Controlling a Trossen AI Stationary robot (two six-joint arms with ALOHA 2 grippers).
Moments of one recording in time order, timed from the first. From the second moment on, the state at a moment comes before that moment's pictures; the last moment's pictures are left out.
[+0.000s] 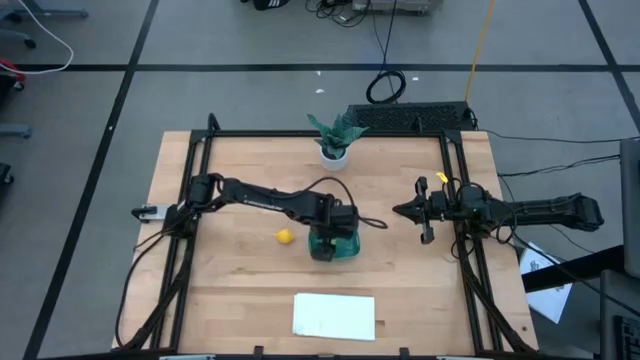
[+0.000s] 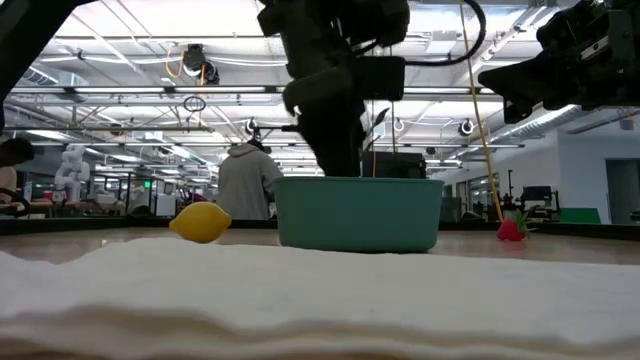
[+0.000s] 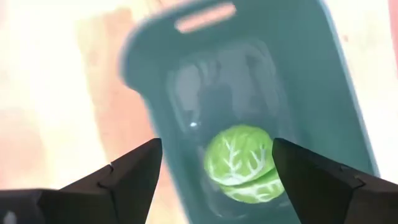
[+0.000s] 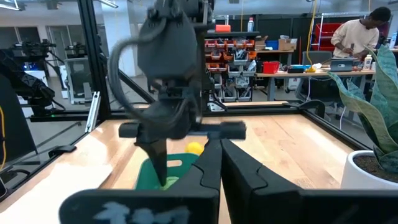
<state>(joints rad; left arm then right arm) -0.06 2.14 1.75 -0.83 0.02 0.16 -0.07 0.40 0.02 0.44 -0.07 0.04</state>
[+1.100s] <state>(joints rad) -0.05 2.14 1.78 -0.97 -0.01 0.16 -0.07 0.40 0.02 0.44 -0.07 0.04</state>
